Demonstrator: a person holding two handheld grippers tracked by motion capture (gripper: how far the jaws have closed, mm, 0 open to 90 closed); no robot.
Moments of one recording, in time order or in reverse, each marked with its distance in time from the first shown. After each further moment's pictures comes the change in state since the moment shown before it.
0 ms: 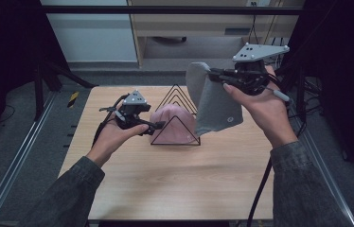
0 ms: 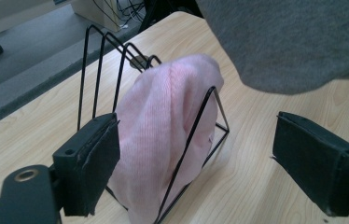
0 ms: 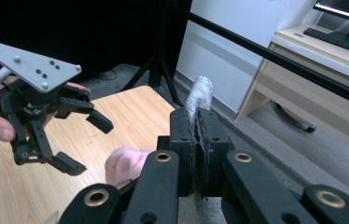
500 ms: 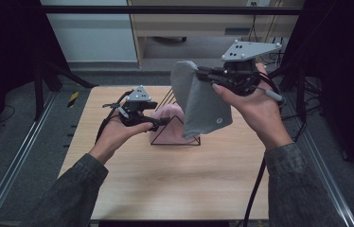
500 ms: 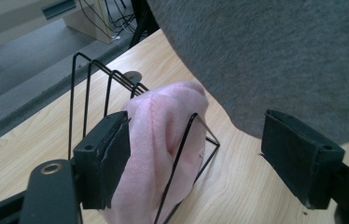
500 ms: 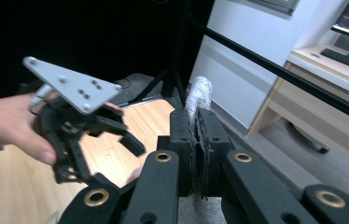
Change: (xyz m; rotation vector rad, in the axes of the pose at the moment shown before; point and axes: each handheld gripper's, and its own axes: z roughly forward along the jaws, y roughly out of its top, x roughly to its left) left arm -0.007 0.015 0.001 -0.033 -0.033 0.036; right arm 0.027 0.022 0.001 -0.045 0.056 -0.047
